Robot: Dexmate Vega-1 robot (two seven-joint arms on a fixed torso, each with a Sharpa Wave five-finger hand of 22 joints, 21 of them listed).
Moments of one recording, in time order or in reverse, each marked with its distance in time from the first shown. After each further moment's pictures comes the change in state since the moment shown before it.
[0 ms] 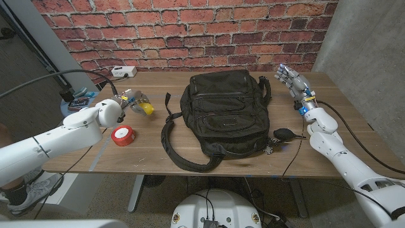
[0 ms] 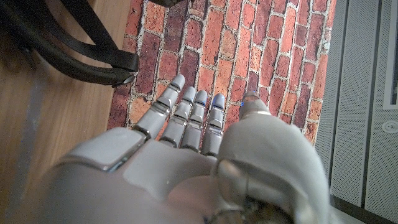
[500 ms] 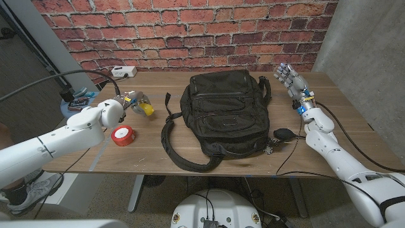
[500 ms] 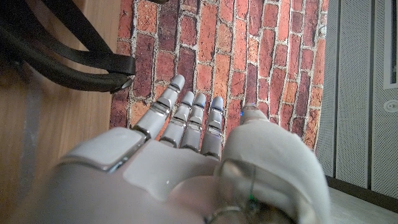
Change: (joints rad) left arm -0.022 -0.005 0.031 0.012 0.094 -0.011 -0.040; left_hand 0.000 0.000 0.000 0.000 -0.008 0.000 0.000 0.000 0.000 0.000 0.000 0.000 0.000 -0.005 -0.005 -0.006 0.000 -0.009 0.002 -0.005 0.000; right arm 0.046 0.048 0.016 0.088 0.039 0.008 0.055; right_hand -0.080 0.016 0.016 0.066 0.000 -0.038 -0.005 -0.007 -0.009 -0.039 -0.010 -0.010 -0.023 -0.050 0.007 -0.013 -0.009 -0.007 0.000 0.000 0.000
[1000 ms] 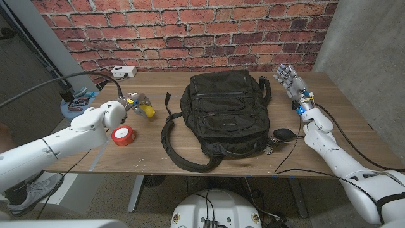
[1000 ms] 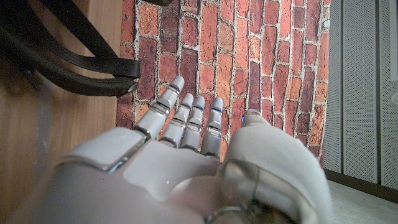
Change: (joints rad) left arm -0.022 -0.040 0.033 0.034 0.051 -0.008 -0.037; left_hand -0.025 -0.002 0.000 0.000 -0.008 0.000 0.000 0.000 0.000 -0.036 -0.007 -0.027 0.102 -0.036 0.007 -0.028 -0.003 -0.057 0.007 -0.022 0.000; right arm 0.011 0.015 0.007 0.029 0.046 -0.020 0.065; right_hand -0.053 0.002 0.001 0.039 0.000 -0.016 0.012 0.000 -0.009 -0.021 0.011 -0.007 -0.015 -0.024 -0.001 0.000 -0.009 -0.016 0.005 -0.006 0.000
